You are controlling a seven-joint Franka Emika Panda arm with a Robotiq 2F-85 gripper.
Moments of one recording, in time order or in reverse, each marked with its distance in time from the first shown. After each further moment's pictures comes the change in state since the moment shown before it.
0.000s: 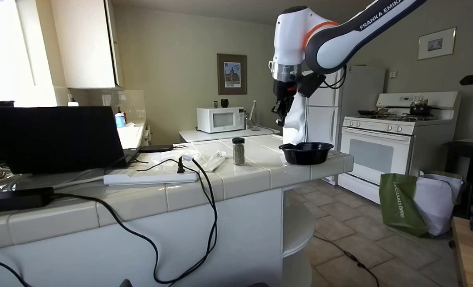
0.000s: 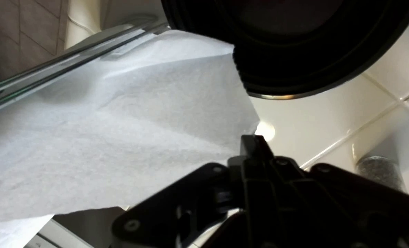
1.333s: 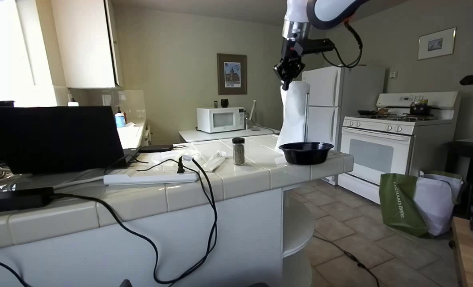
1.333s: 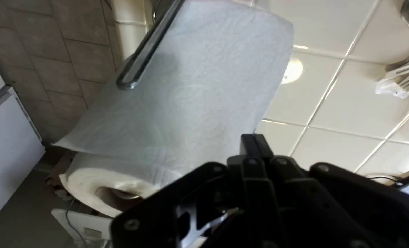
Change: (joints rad) arm -0.065 -0.087 -0.049 0.174 0.137 -0.110 0.191
